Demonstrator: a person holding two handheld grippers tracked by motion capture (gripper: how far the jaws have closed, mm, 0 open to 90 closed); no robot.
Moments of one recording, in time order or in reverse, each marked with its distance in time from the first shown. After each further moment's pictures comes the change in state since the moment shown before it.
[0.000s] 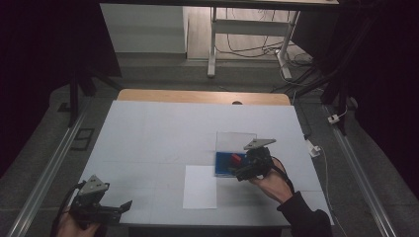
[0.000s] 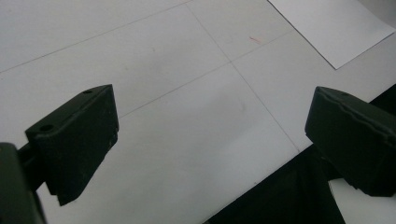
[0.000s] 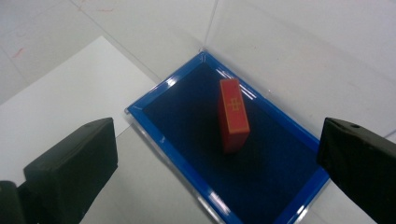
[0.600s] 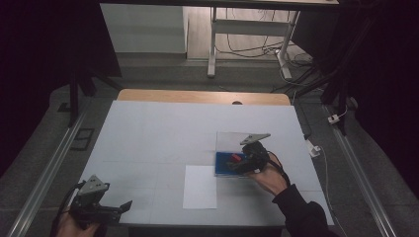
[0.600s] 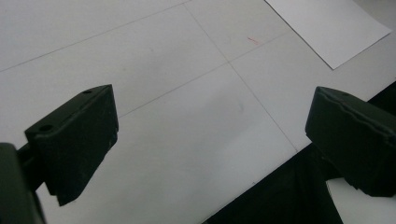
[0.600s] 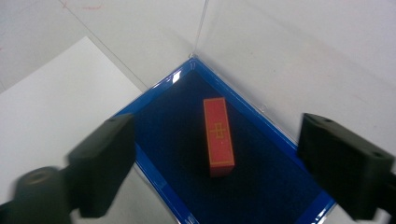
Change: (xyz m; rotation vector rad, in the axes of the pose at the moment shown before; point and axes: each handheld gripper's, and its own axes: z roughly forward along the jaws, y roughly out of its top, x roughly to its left) left arm 0.001 0.000 0.000 -0.001 -0.009 0.001; right arm -0.012 0.010 0.019 0.031 0.019 -0.015
